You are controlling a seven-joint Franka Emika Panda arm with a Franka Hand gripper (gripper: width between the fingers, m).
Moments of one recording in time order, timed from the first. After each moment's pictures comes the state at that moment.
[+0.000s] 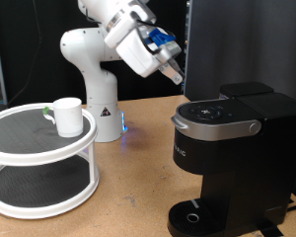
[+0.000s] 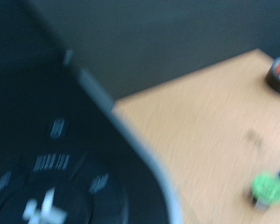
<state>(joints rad) 0.08 -0.36 -0.07 -2.48 1.06 2.48 -0.95</state>
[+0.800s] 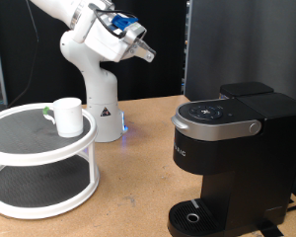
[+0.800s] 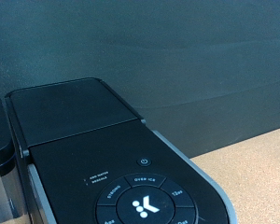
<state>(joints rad) 0.03 -0.52 -0.26 -2.56 1.08 2.13 -1.09</state>
